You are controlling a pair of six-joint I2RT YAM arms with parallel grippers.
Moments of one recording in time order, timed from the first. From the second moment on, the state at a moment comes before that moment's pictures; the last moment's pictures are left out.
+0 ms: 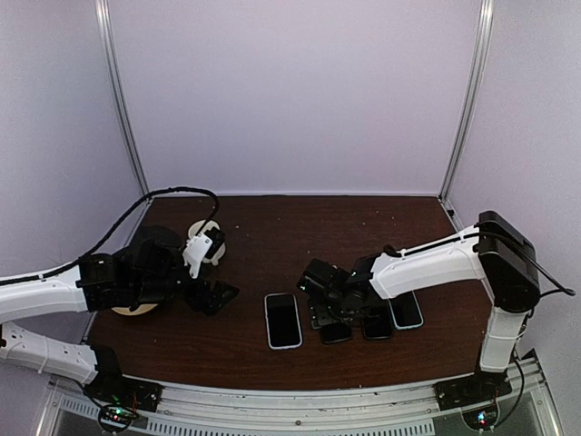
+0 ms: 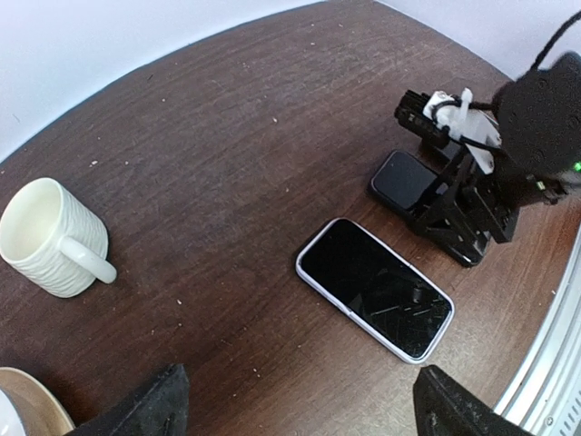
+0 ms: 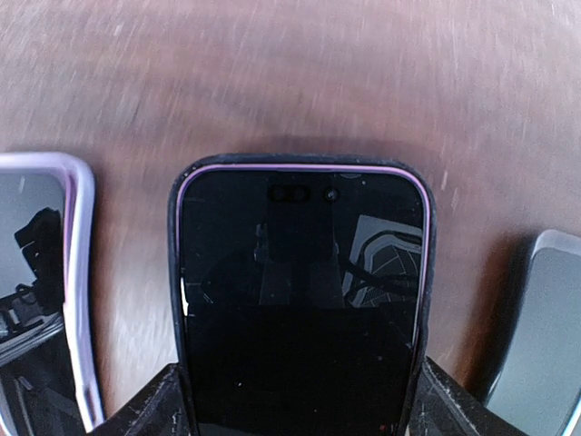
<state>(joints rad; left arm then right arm) -0.95 1.00 0.72 -0.34 -0.15 -0.18 1.04 1.89 1.19 -0.54 0.35 0.80</state>
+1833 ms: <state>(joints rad) -0.93 1.83 1.03 -0.31 -0.09 -0.12 0.73 1.49 0.84 -0.69 0.26 0.68</state>
